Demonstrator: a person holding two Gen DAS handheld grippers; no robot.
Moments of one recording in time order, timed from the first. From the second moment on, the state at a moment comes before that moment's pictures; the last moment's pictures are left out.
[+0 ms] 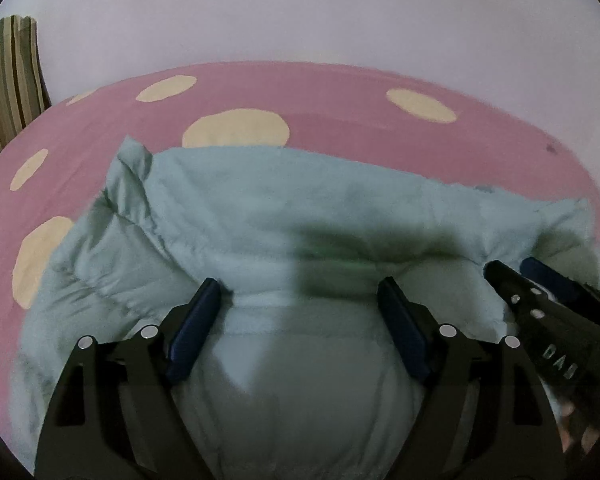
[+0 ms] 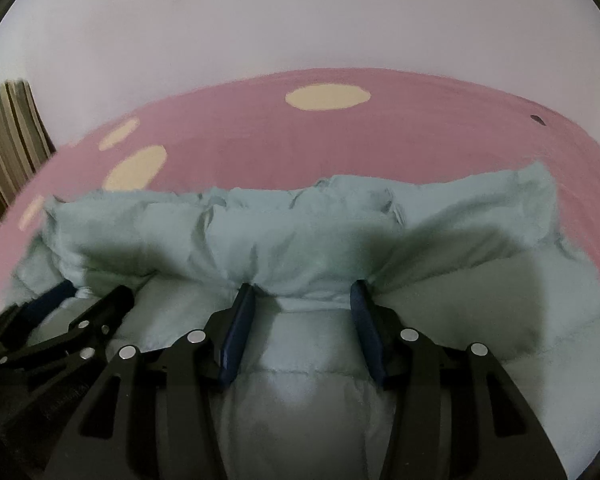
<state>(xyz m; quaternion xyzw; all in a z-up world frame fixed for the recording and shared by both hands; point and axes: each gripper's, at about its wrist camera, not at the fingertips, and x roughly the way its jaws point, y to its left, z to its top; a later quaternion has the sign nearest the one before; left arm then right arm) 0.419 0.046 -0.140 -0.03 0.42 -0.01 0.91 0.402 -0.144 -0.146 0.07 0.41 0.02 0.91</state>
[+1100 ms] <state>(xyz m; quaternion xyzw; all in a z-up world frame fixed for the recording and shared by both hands) 0.341 0.157 -0.115 -0.12 0.40 0.05 0.91 0.319 -0.244 -0.125 0.07 0.38 -0.06 0.92</state>
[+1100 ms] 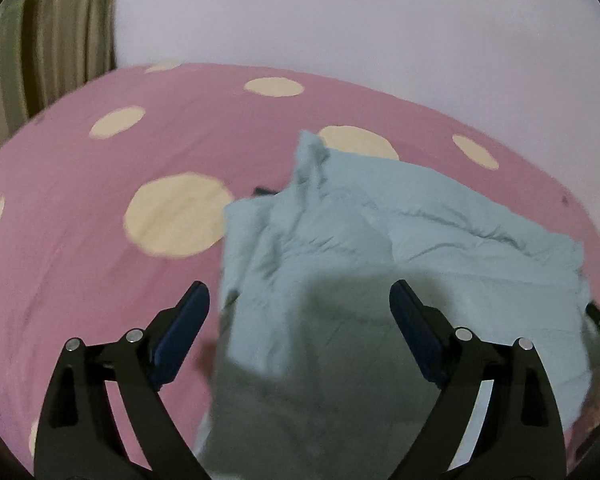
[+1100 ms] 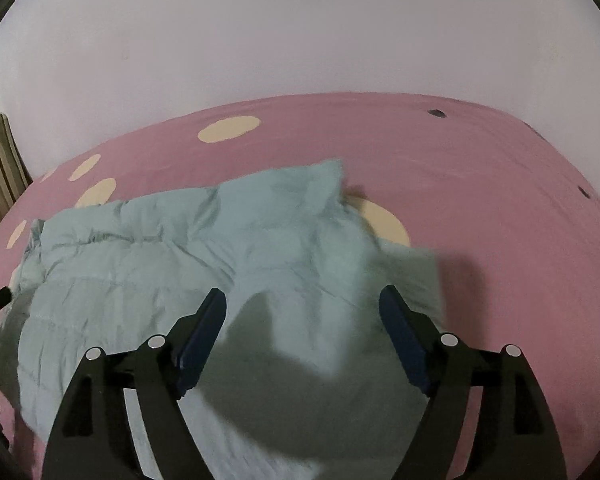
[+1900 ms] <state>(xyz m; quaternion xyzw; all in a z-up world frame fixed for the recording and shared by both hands) 0.323 0.156 -0.138 -0.19 0.44 -0.01 0.88 0.289 -0.256 -0.151 0.15 0.42 -0.03 0.89</state>
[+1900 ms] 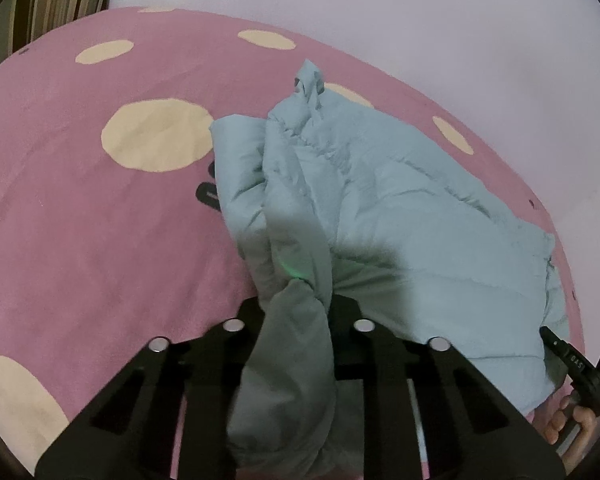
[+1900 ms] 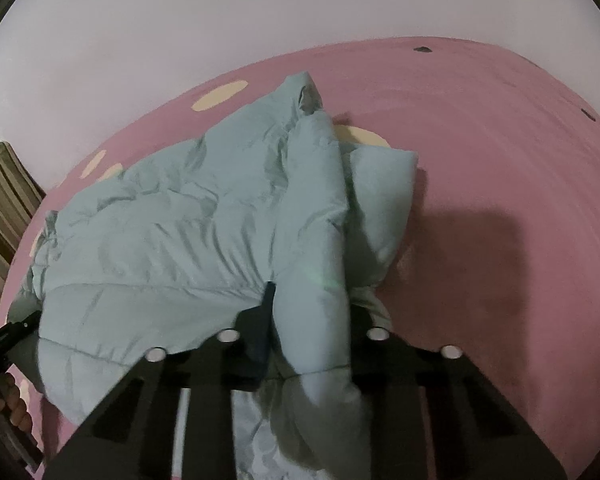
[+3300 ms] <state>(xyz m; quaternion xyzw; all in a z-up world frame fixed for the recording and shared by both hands) 0.116 0.192 -0.117 -0.19 0.44 0.00 0.88 0.104 -0.231 -0.137 0.18 0.42 0.03 0.89</state>
